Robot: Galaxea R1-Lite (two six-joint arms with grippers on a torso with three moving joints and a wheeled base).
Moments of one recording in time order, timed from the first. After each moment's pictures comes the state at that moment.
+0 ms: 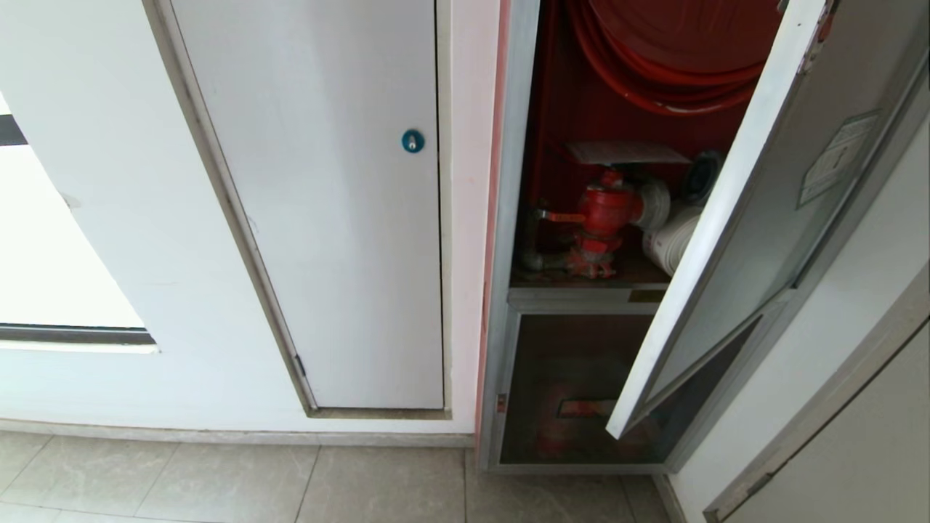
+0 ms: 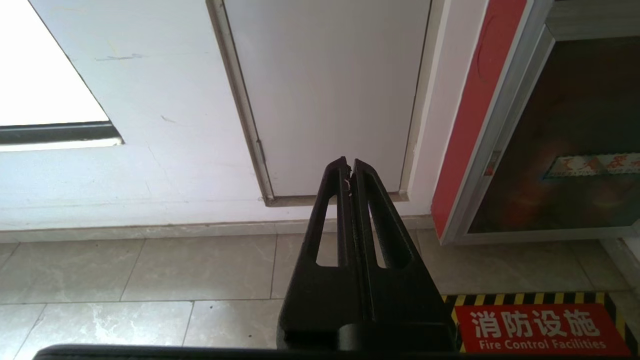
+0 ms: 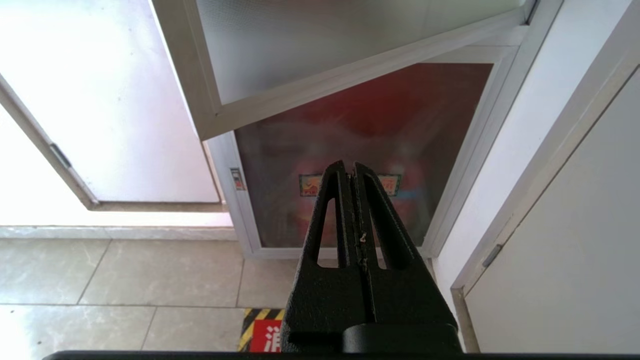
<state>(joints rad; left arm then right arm) 0.01 0.00 0.00 0.01 -0.04 0.04 0.01 0.00 0.00 0.00 -0.03 0.02</state>
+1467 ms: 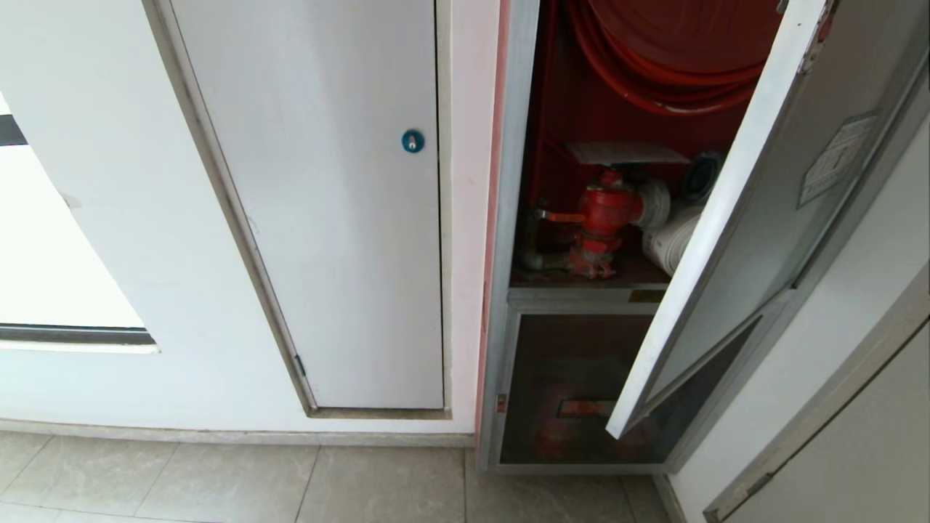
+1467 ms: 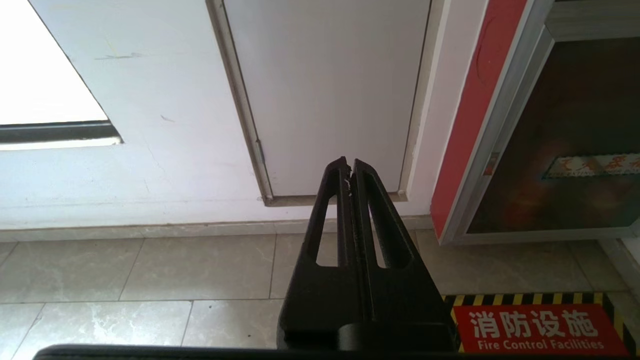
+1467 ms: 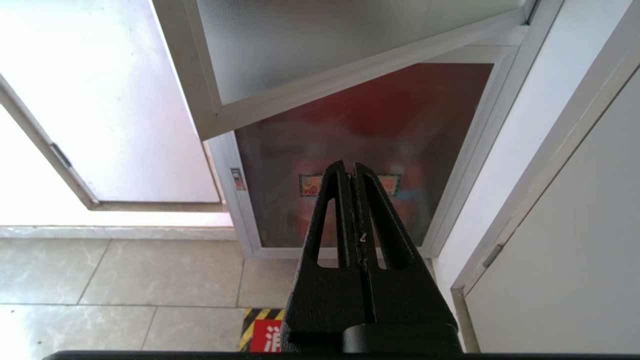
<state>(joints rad) 0.01 0.00 0.00 0.01 -0.04 0.04 0.01 0.00 0.00 0.00 -0.03 0.02</state>
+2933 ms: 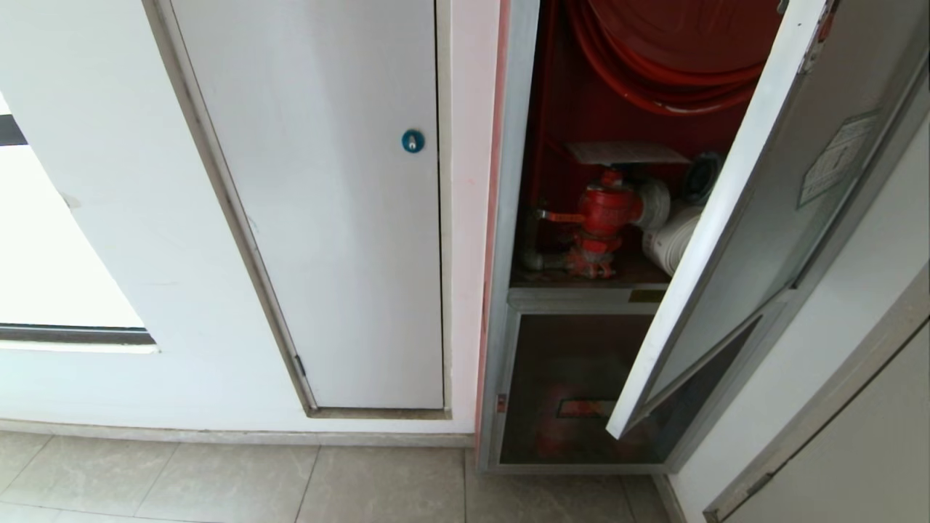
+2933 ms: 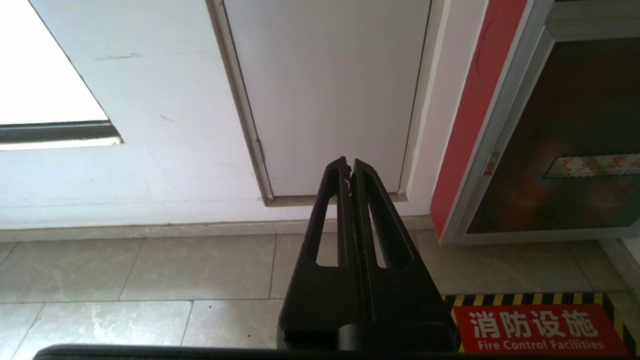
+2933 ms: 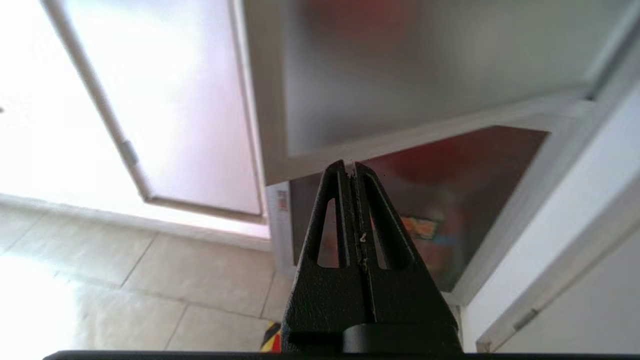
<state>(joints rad) 0.01 0.00 0.00 0.01 -0.04 0.04 0.03 0.21 -0.19 -0.07 0.13 -0.02</state>
